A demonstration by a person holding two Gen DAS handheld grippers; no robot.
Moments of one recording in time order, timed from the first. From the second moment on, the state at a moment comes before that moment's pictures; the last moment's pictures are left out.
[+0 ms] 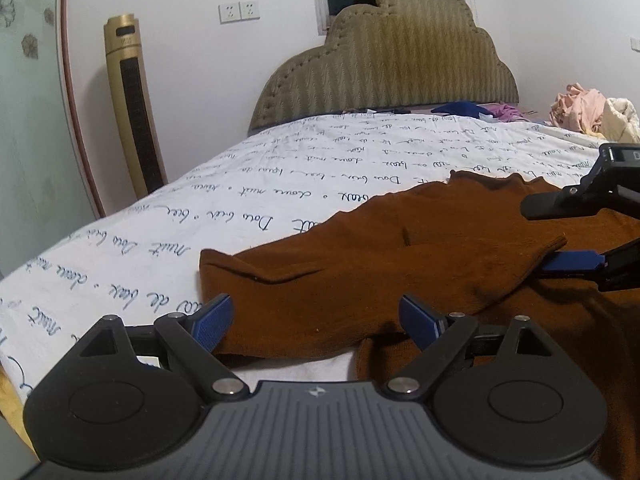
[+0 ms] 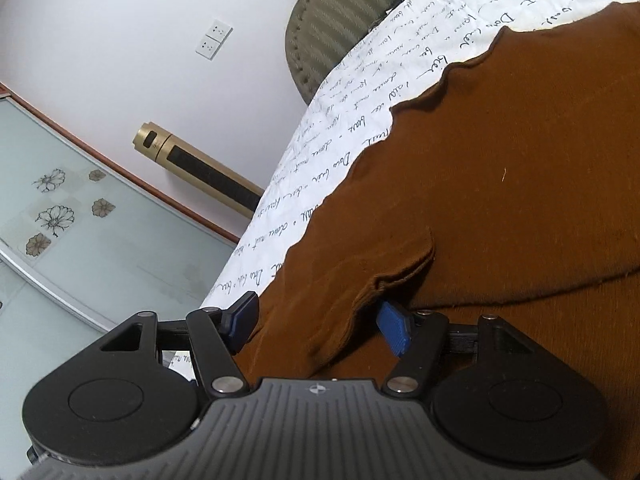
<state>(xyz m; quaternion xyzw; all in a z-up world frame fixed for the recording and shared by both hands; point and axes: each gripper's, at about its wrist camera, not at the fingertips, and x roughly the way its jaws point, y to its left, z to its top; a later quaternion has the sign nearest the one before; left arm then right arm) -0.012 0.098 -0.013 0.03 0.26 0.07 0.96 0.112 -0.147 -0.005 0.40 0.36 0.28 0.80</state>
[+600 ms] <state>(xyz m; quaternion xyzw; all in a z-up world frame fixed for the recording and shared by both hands) -0.001 0.050 -0.007 0.09 0.25 -0.01 0.96 0.142 -0.170 0.016 0.34 0.34 0.21 0.85</state>
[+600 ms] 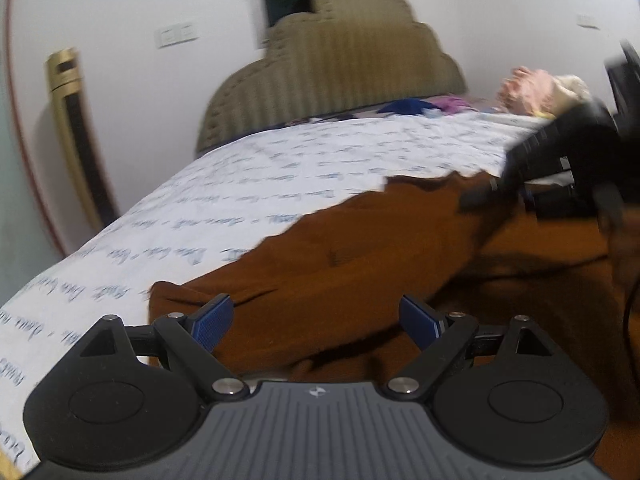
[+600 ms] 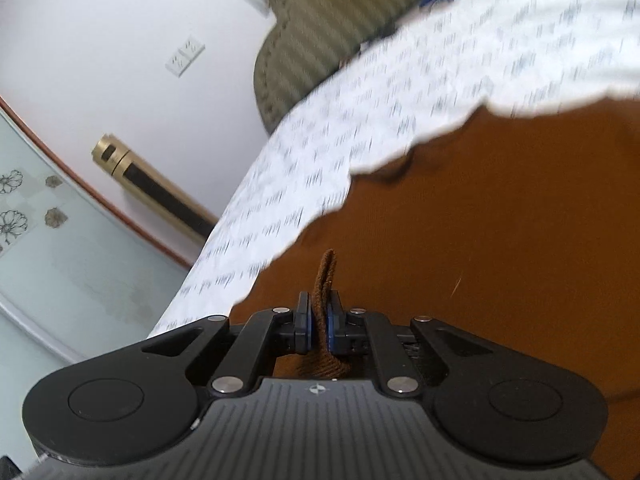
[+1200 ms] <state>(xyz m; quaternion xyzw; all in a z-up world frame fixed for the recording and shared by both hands) 0.027 0.057 -0.015 0.05 0.28 0.01 0.96 0.111 -0.320 0.012 0.35 0.28 0.05 0.89</state>
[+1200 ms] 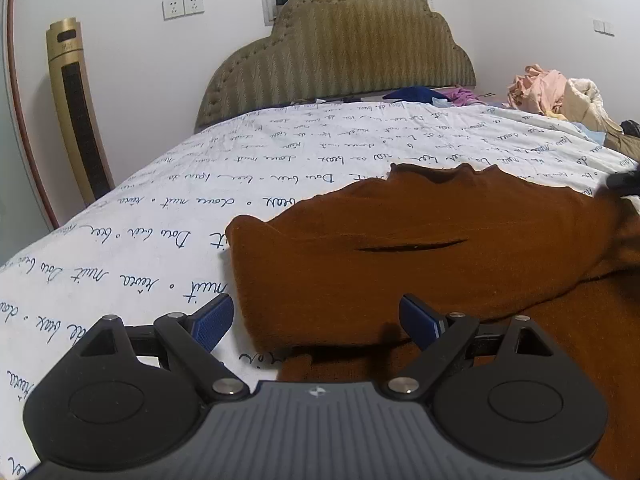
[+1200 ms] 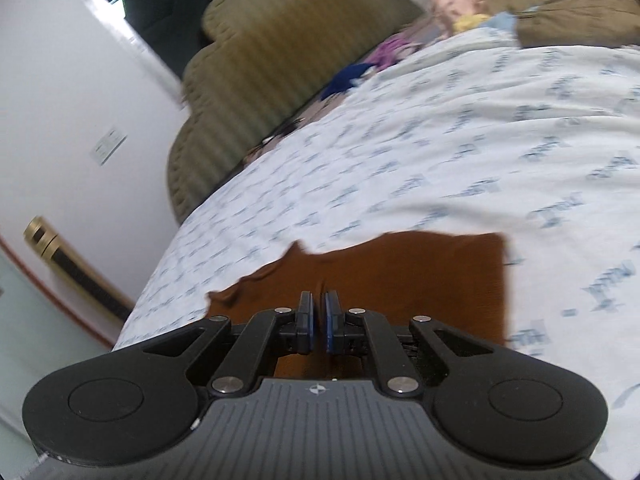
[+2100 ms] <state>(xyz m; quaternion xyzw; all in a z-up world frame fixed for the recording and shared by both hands) 0.030 0.055 -0.008 0.03 0.28 0.01 0.96 0.100 -0.308 0.008 0.24 0.30 0.02 0.92</state>
